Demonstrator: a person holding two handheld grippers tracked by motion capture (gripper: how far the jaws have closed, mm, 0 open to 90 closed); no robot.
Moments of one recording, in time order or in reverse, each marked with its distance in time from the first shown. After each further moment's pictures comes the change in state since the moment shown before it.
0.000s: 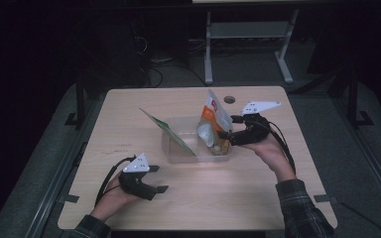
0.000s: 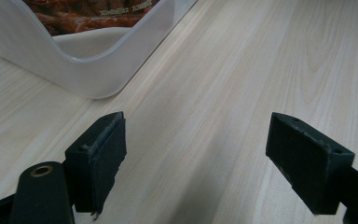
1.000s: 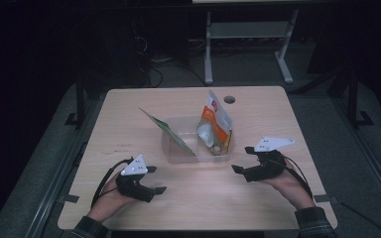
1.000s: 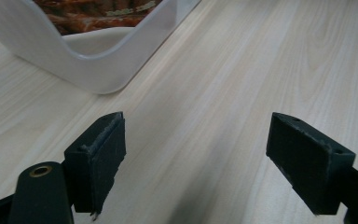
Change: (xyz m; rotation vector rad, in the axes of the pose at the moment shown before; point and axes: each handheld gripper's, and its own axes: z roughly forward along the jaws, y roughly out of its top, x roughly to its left) left arm -0.008 -0.001 -0.009 0.011 0.033 0.001; right arm 0.030 -0.085 -0.032 0.093 -0.034 -0.007
